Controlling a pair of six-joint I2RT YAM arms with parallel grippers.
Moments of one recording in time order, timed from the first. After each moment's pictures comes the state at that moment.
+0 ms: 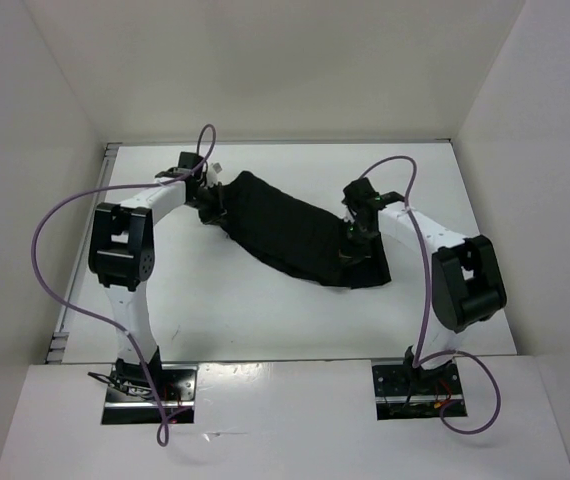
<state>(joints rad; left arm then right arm) -0.12 2.02 1.45 -0.54 0.45 -0.38 0.34 1.65 1.17 -0.79 -0.20 0.40</state>
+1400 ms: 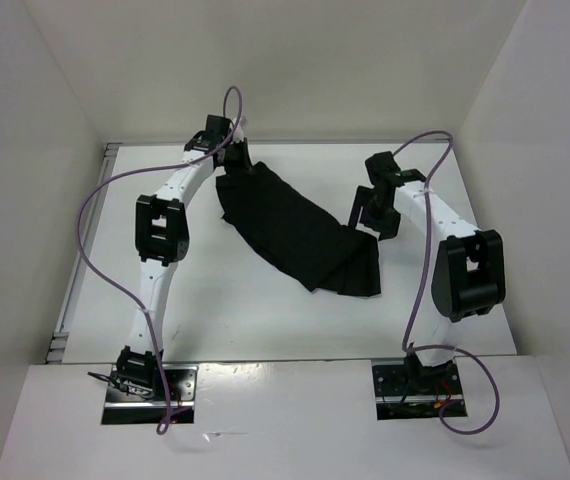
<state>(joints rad) -0.20 2.54 2.35 -0.59 0.38 -0.32 0.22 1.70 1.37 -0.87 0.09 0.51</state>
